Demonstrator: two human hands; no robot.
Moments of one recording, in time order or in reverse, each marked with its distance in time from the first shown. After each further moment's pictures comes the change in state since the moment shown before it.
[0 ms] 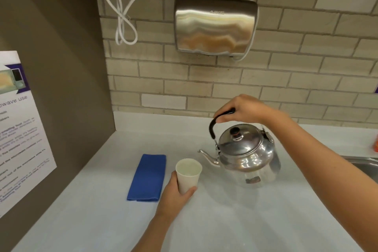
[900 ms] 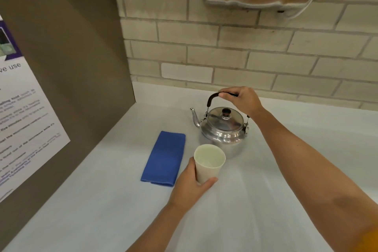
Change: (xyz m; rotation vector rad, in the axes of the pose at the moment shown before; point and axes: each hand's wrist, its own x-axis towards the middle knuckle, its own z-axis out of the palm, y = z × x) left_hand -0.003 0.000 -0.003 0.045 0.025 -0.045; right_hand 0.118 0.049 0.138 0.531 0.284 0.175
